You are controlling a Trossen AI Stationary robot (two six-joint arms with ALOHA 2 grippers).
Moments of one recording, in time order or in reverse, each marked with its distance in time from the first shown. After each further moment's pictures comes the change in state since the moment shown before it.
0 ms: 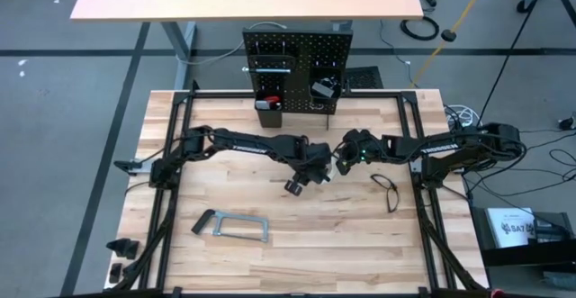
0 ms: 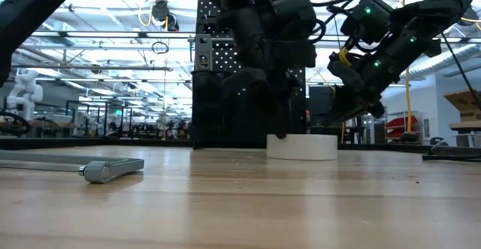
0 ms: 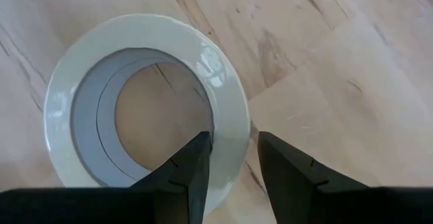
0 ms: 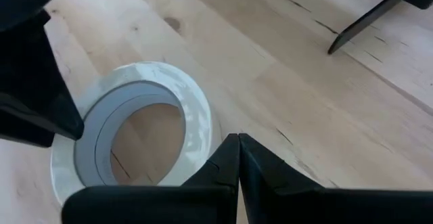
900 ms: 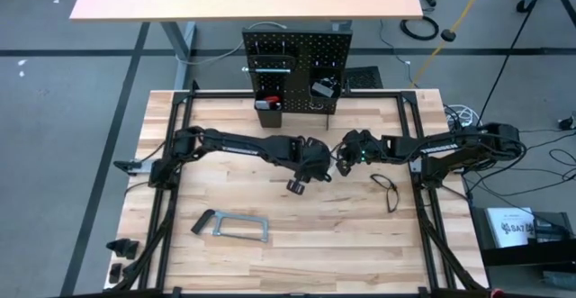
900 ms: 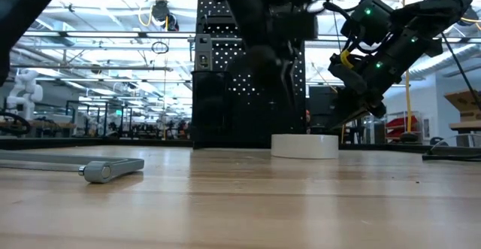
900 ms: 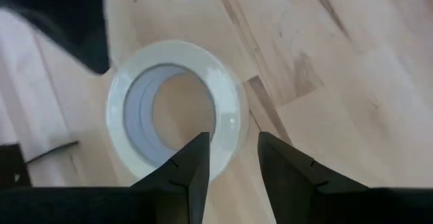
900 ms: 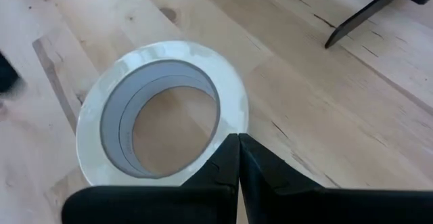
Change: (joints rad) left arm -0.041 -0.088 0.023 0.011 -0.189 -0.078; right arm -0.001 0.000 0.000 -0.028 0.005 -0.015
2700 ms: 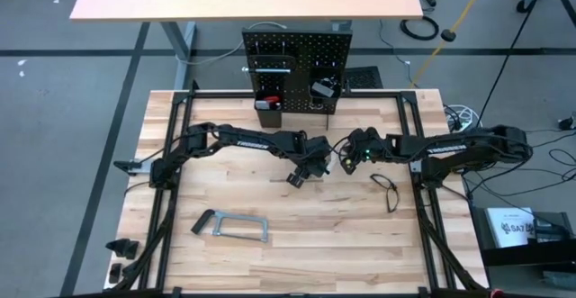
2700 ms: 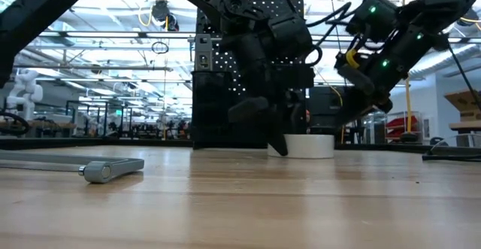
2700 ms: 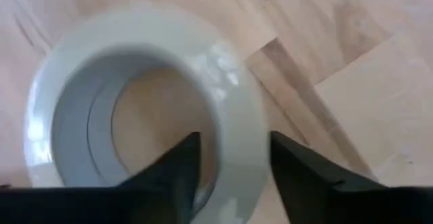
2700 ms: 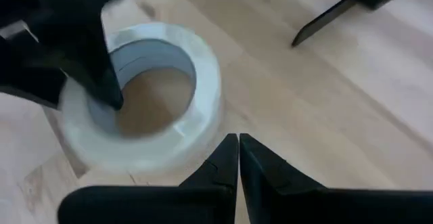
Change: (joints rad) left arm 0.110 0.114 -0.079 0.156 0.162 0.190; right arm -0.002 -0.075 -0.001 -0.106 0.051 -0.037
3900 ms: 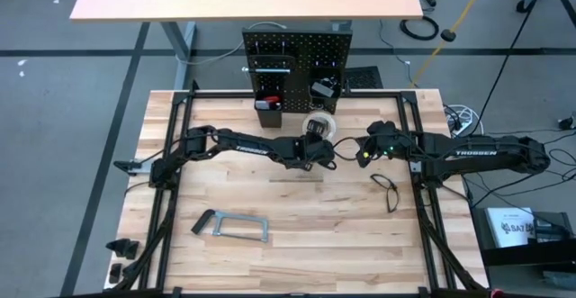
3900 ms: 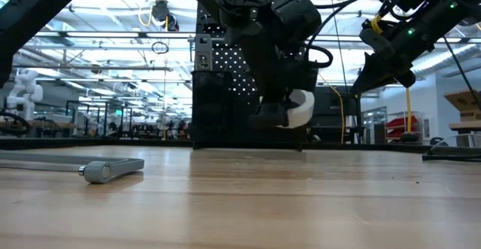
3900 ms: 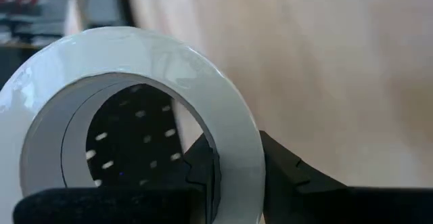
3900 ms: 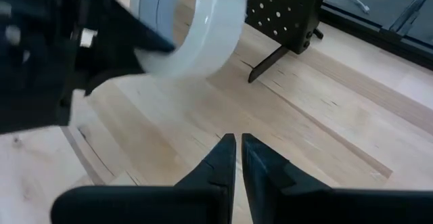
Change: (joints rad) left arm -0.050 -0.013 -0.001 0.188 -0.704 -0.004; right arm 0.017 -0.371 0.010 -0.263 0.110 0.067
